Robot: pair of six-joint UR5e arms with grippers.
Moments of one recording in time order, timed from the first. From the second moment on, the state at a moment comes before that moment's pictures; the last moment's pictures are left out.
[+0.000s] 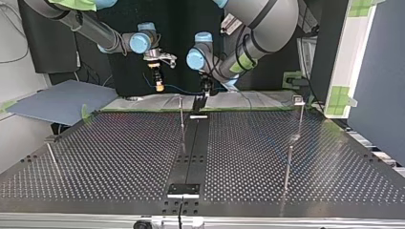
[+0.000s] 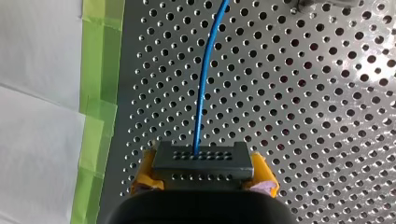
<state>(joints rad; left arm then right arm) -0.62 -2.54 -1.53 -2.54 -2.19 -1.67 2.04 -0.59 1.75 -0.98 1.53 1.39</state>
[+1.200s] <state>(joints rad) -0.66 -2.54 -1.53 -2.53 -2.21 -1.59 2.03 -0.59 1.72 -0.95 1.53 1.38</state>
